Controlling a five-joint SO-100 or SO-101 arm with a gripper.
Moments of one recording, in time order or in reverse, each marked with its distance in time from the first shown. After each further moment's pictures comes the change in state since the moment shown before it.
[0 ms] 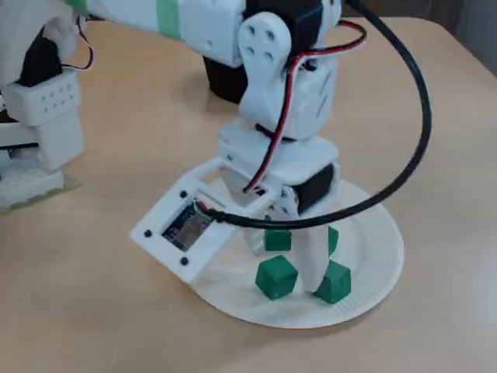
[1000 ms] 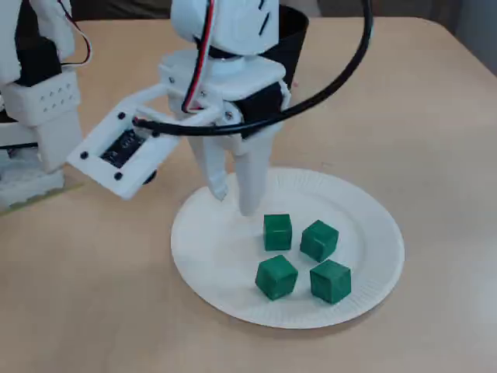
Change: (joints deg) arm 0.6 25.8 21.4 -2.3 -1.1
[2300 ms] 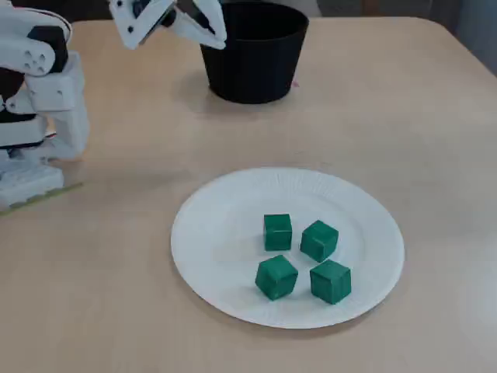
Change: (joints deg) arm -37.4 68.2 51.1 -20.5 -6.9
